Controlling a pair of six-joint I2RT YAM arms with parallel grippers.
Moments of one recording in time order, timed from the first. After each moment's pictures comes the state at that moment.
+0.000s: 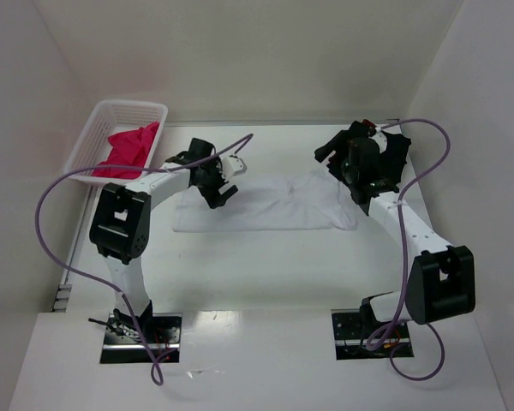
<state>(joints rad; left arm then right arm) -0.29 1.91 1.36 -0.45 0.29 0.68 0.20 1.36 0.99 -0.04 0.12 0.81</state>
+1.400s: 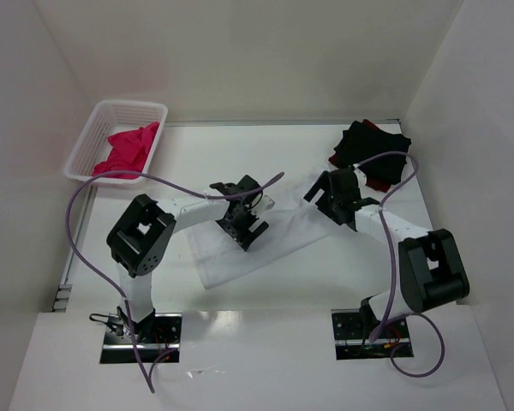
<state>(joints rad) -0.69 1.91 1.27 -0.66 0.04 0.07 0.27 1.44 0.76 -0.10 0.12 0.87</state>
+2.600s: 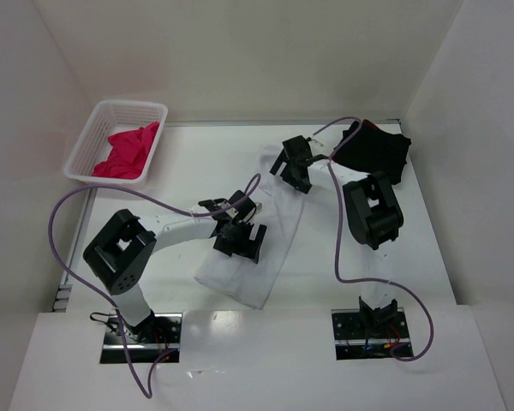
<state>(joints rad) -0.75 1.72 1.04 -0.53 0.15 -0.46 0.40 2.05 1.42 -0.28 0.22 0.89</state>
